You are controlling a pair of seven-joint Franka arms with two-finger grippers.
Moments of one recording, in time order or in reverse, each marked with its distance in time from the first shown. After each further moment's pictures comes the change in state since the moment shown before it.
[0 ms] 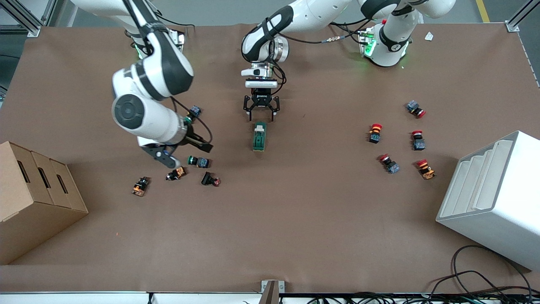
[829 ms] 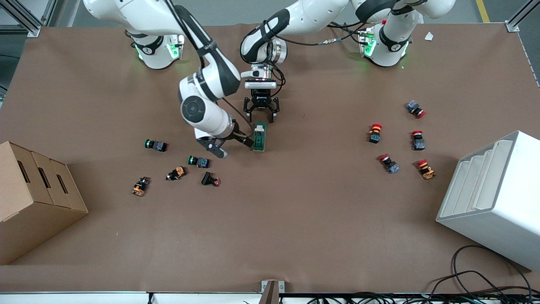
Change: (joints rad) left arm -0.039 0.046 0.020 0.035 0.016 -0.059 0.001; right arm 0.227 0.138 0.000 -0.190 0.237 0.425 0.030
